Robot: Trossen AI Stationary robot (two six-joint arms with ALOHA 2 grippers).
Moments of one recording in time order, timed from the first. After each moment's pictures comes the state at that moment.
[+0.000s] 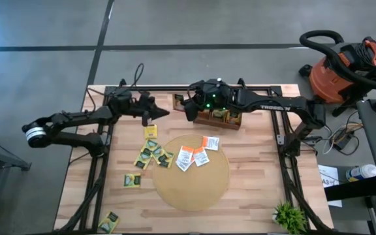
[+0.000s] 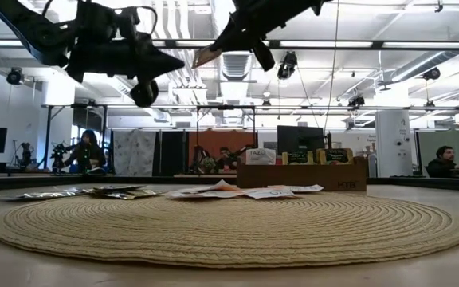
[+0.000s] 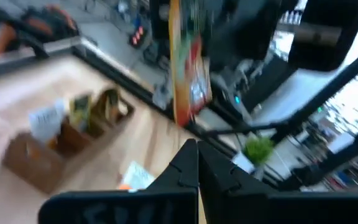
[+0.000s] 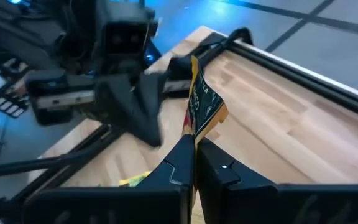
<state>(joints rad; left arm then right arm) 0.59 1.09 0.49 0.58 0.64 -0.58 -0.22 1.67 1.44 -0.20 0.02 0.57</state>
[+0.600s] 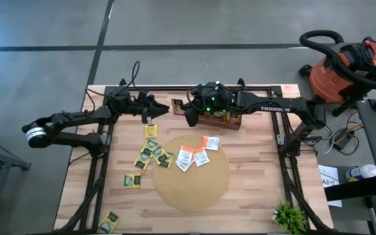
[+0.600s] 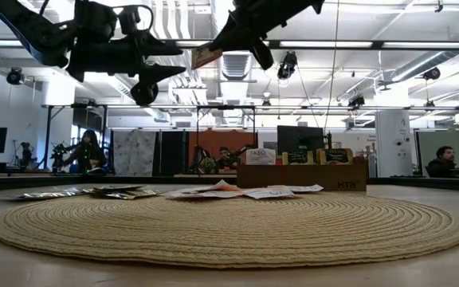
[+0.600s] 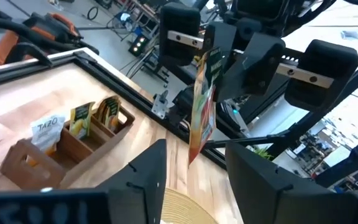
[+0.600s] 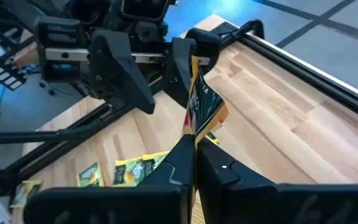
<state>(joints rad) 0.60 1.10 0.49 0.63 0.63 -0.63 -0.20 1.67 1.44 -0.23 0.00 0.49</state>
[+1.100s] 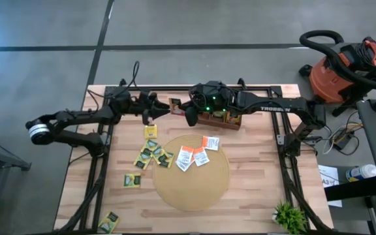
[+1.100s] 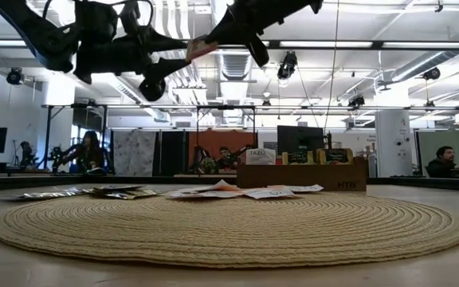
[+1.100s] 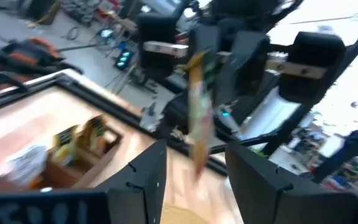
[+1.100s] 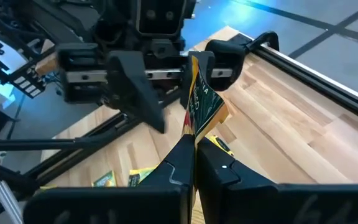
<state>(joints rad) 0.57 1.17 0.49 0.80 0.64 -0.59 -0.20 1.67 1.44 -0.17 -0.03 0.49</state>
